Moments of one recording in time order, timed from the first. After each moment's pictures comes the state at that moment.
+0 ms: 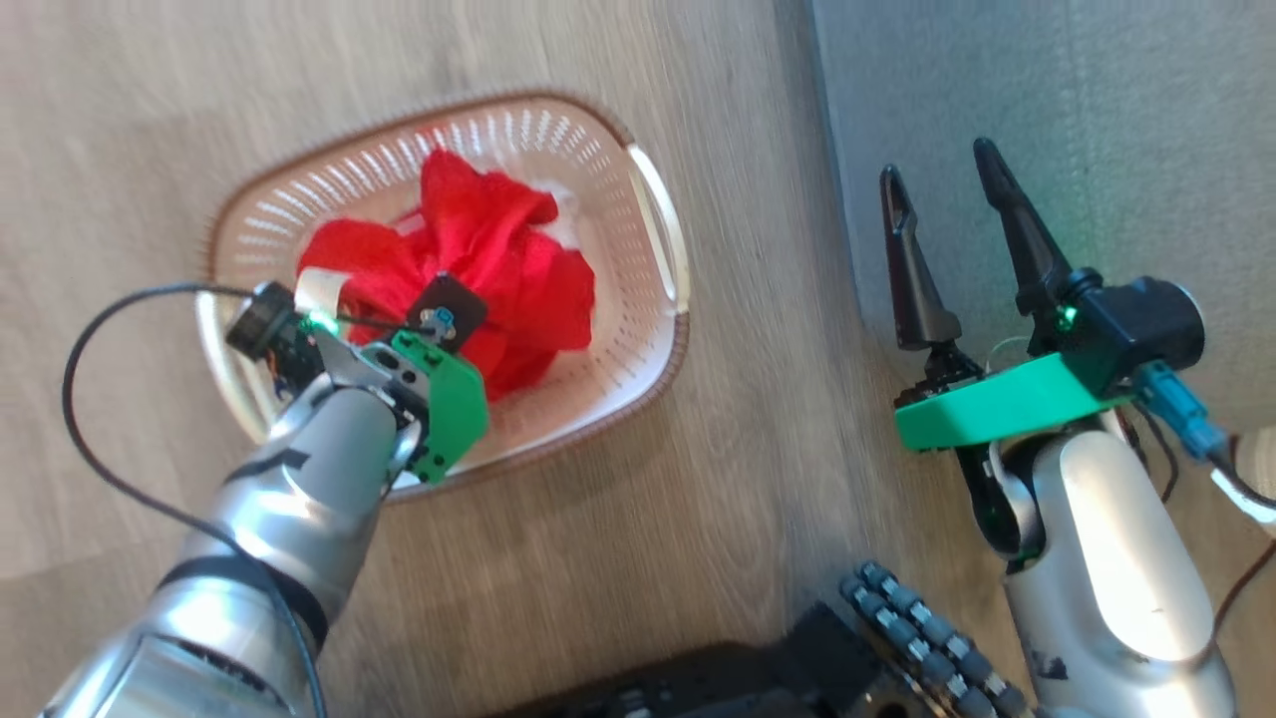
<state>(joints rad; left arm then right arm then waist) -0.90 0.05 -0.68 1.29 -0.04 -0.03 -0.24 -0.36 -0.04 0.13 0.13 0.13 0.13 -0.26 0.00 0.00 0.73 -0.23</state>
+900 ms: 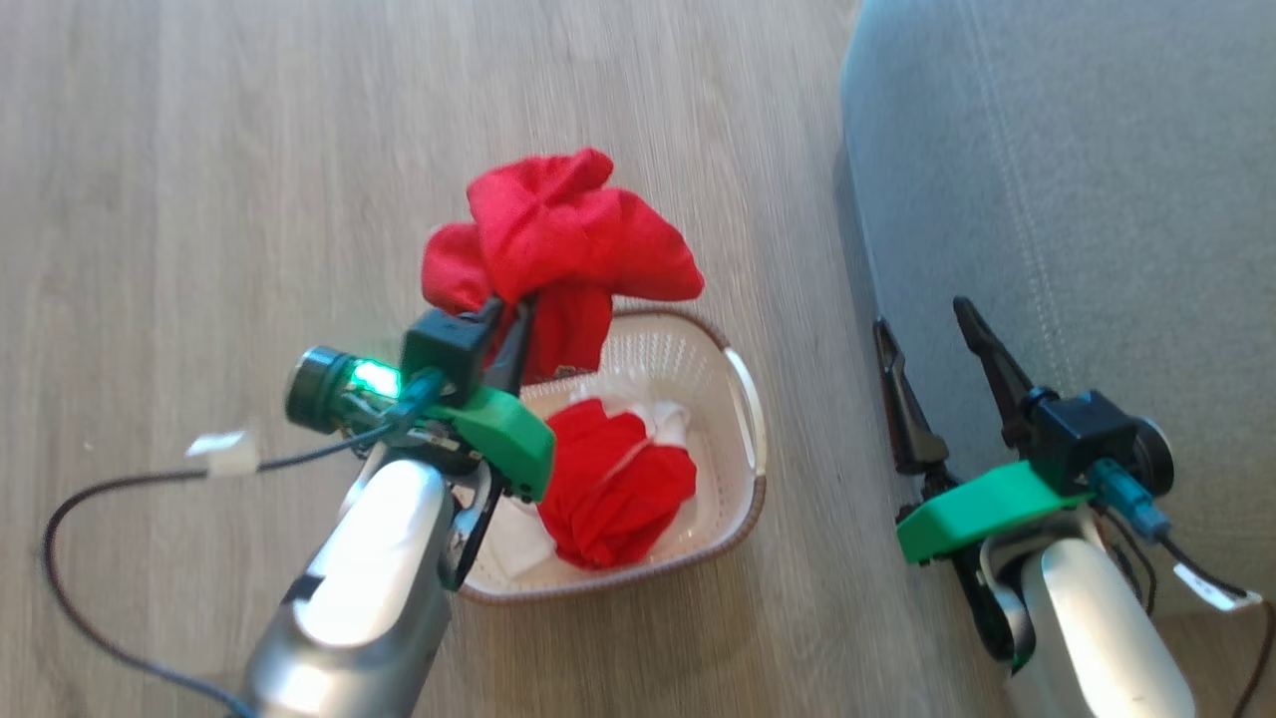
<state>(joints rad) -0.52 0.04 -0.44 0.57 -0.18 0.07 -0.25 -0.21 -0.04 0.11 0.23 0.11 0.13 -0.26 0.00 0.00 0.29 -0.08</state>
